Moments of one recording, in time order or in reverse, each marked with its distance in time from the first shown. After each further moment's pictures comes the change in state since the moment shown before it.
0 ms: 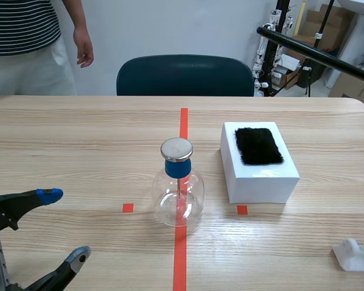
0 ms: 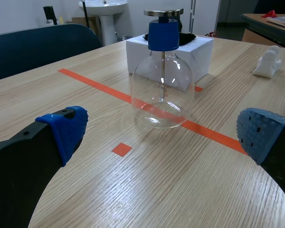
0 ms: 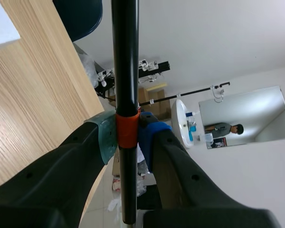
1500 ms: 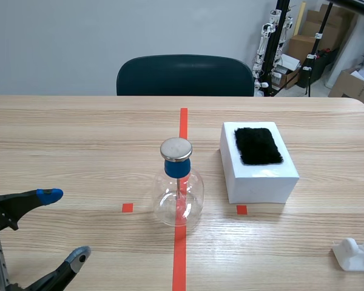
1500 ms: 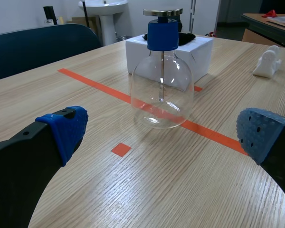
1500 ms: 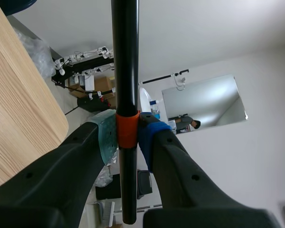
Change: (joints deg) left arm 0.0 0.0 0.0 0.0 0.0 0.0 0.0; right arm -2.8 1.2 10.1 0.0 1.5 -4.0 2.5
